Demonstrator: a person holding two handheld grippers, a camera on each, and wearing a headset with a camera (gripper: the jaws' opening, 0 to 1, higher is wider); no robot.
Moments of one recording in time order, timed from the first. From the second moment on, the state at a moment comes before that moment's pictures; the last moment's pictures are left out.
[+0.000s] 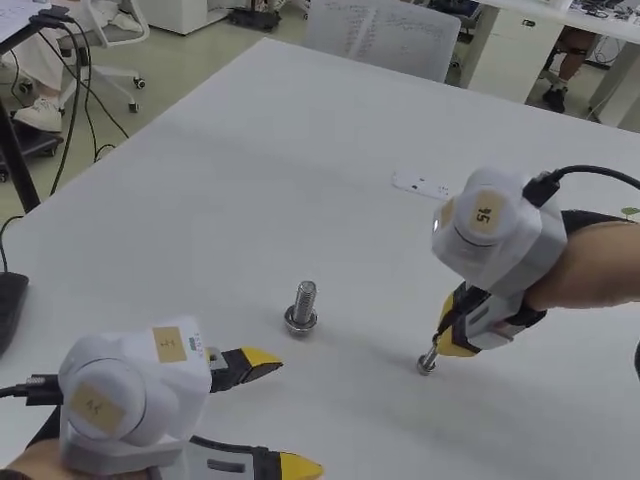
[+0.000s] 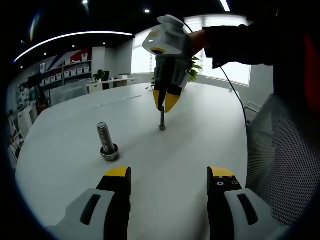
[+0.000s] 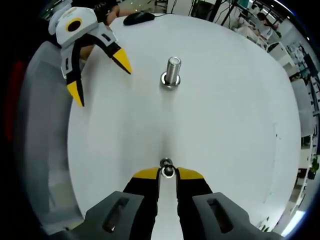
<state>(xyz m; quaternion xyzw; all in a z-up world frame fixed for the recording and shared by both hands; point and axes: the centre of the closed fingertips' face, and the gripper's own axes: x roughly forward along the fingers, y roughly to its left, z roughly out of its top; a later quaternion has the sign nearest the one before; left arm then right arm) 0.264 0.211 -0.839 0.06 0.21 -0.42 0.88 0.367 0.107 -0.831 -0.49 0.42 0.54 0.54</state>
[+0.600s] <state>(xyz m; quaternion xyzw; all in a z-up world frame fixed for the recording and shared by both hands) 0.264 0.213 -0.842 0.06 0.21 -0.42 0.88 0.368 0.108 -0.857 -0.48 0.43 0.54 0.54</state>
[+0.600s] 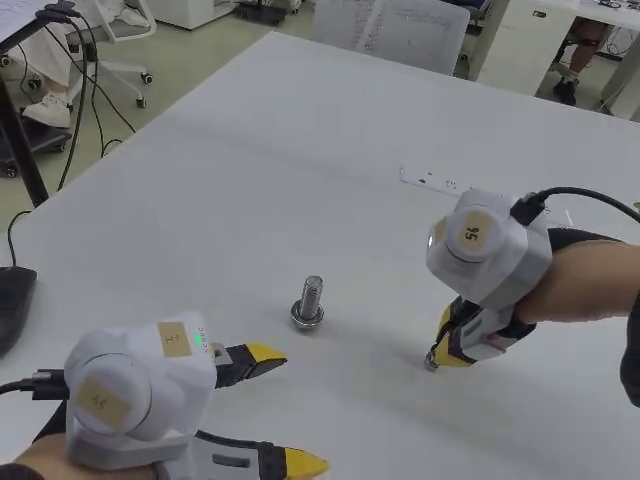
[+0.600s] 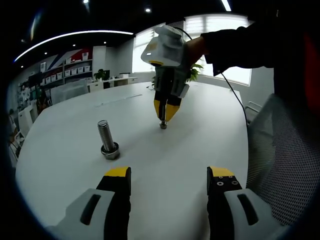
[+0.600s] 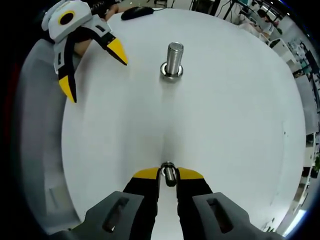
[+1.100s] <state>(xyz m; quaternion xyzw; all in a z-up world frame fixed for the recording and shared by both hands) 0.264 0.213 -0.844 0.06 0.22 -0.42 0.88 0.369 0.108 -0.865 -0.48 0.43 0.54 0.54</state>
